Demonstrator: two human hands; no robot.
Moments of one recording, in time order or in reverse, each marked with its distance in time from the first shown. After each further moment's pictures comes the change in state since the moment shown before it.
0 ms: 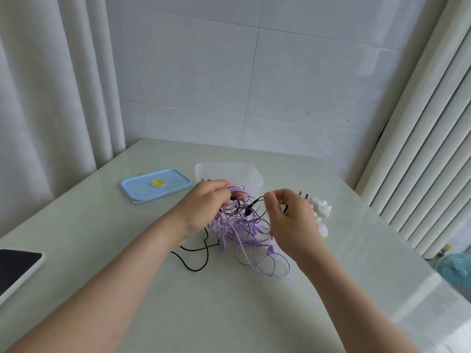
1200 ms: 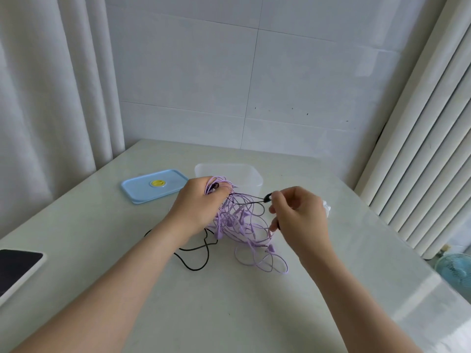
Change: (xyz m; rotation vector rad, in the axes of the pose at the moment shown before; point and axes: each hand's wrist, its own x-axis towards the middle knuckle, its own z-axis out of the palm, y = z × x) left_hand 0.010 -0.013 0.003 0.086 0.208 0.105; right_hand -0.006 -0.014 -0.014 0.074 0.098 0.056
